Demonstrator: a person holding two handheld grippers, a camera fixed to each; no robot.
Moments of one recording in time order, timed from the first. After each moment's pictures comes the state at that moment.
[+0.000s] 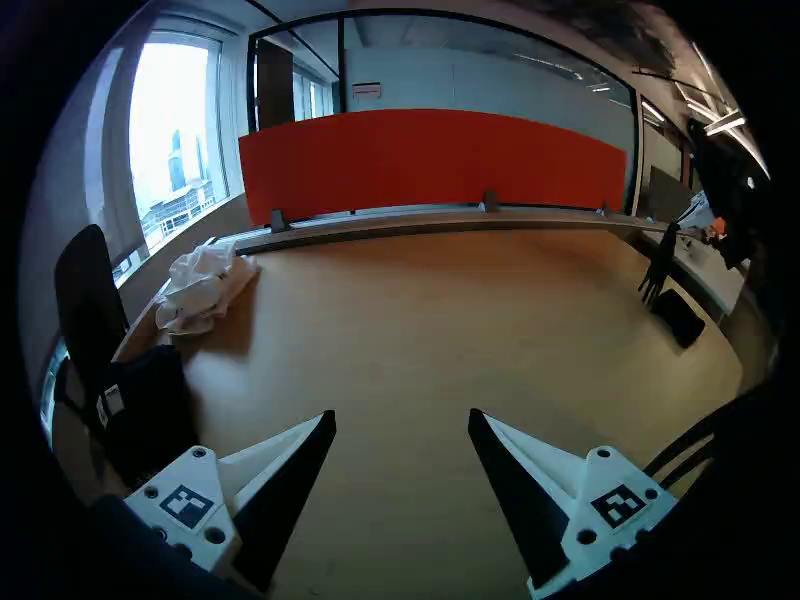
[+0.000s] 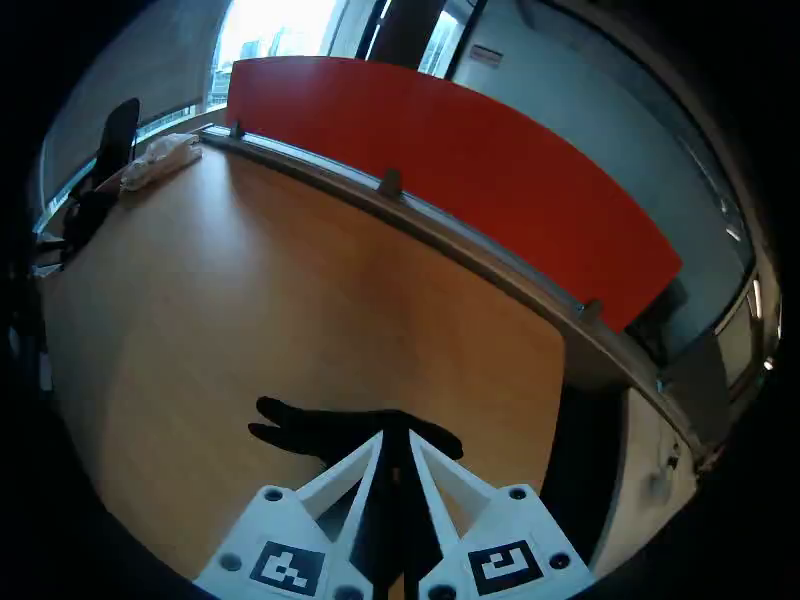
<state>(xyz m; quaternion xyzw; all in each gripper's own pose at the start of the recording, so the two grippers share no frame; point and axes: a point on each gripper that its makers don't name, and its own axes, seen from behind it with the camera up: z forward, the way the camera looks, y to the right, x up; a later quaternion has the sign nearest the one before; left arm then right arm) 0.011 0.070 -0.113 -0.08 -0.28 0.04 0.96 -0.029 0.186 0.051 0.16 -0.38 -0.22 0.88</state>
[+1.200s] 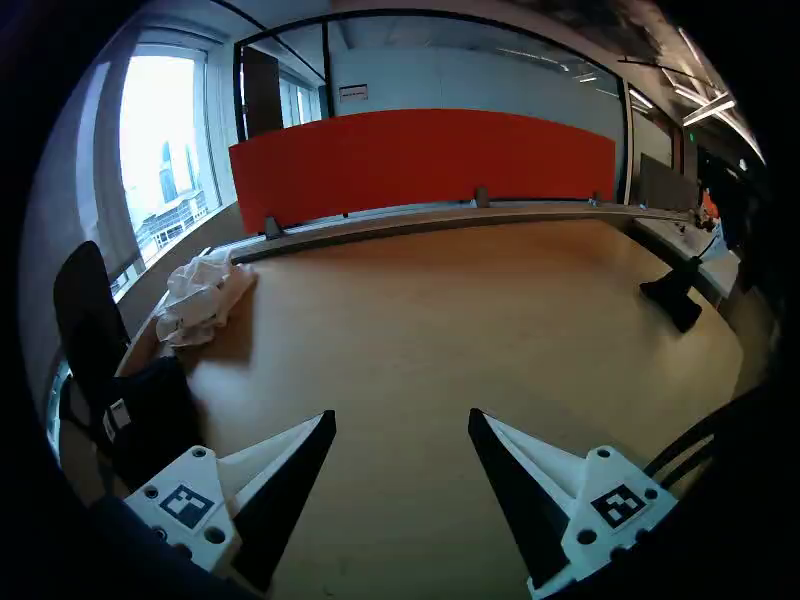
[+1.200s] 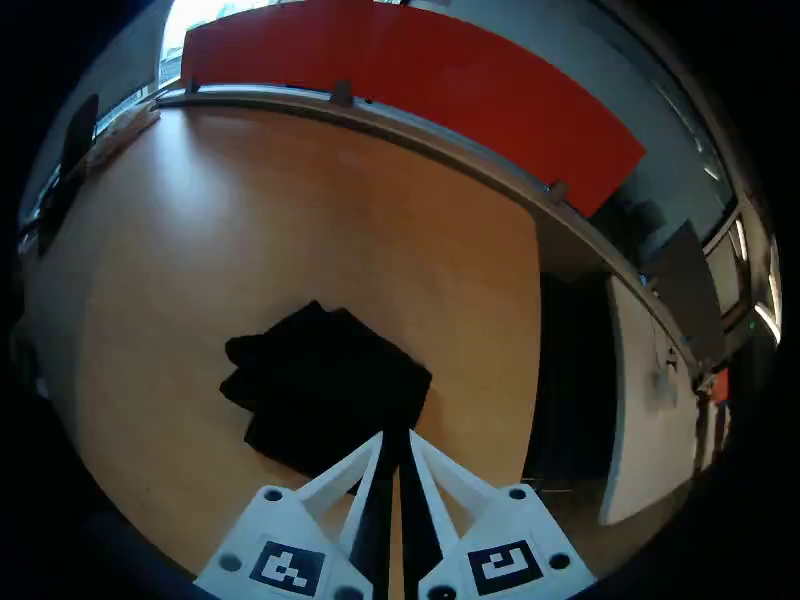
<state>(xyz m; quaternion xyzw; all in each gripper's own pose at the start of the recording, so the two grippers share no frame) 0.015 0.064 -0.118 -0.09 -0.28 0.07 0.95 -0.098 0.275 -0.059 0.07 -0.48 -0.20 0.85</state>
